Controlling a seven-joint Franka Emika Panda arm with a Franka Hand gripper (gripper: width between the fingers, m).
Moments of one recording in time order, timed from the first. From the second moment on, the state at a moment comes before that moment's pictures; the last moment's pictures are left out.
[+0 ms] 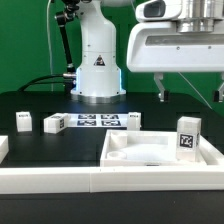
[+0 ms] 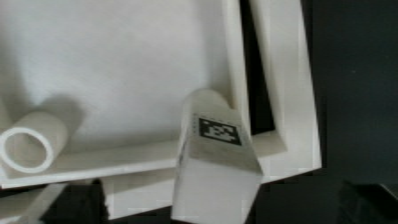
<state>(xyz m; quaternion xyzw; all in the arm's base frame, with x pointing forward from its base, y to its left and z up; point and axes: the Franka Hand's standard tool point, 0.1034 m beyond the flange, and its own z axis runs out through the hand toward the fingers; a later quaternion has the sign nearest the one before) 0.594 0.099 0.118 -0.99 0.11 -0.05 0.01</state>
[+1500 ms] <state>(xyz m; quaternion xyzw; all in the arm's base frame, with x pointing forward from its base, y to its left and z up) 0.454 0.069 0.069 -0.99 0.12 -0.04 0.01</state>
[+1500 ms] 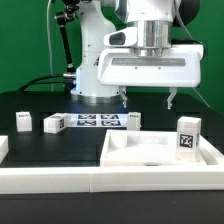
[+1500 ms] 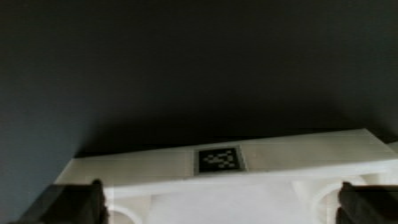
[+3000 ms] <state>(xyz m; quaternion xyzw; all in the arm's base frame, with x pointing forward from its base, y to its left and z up) 0.420 0.038 0.050 -0.98 0.07 0.17 0.00</state>
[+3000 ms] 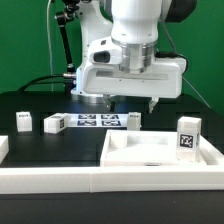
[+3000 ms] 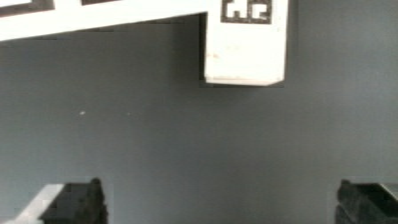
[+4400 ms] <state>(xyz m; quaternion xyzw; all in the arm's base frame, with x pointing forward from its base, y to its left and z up) 0.407 0.048 0.042 -0.94 0.00 0.33 0.04</state>
